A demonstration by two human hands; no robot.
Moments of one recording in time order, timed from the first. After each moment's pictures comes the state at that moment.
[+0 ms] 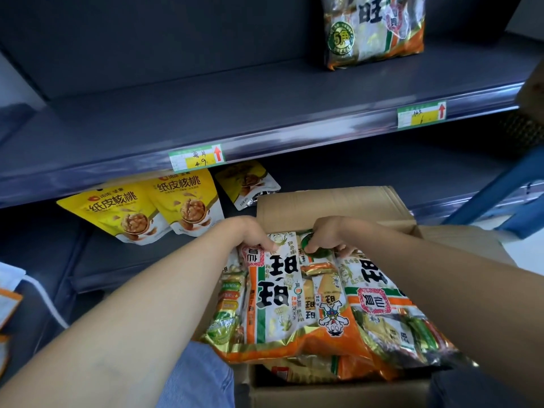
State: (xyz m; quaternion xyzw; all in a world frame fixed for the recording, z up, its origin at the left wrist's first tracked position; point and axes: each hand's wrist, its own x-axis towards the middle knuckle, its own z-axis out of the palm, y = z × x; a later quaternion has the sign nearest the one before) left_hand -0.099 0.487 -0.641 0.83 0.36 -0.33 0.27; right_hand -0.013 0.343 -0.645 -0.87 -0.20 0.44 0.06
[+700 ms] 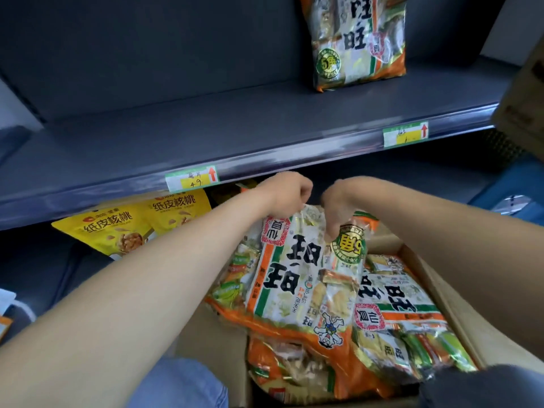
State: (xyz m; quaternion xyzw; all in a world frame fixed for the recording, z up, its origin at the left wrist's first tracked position) left_hand -0.055 0.444 -0.546 0.98 0.07 -0.07 0.17; right_hand 0.012 0.340 -0.546 -0.87 -0.34 0.33 -0.14
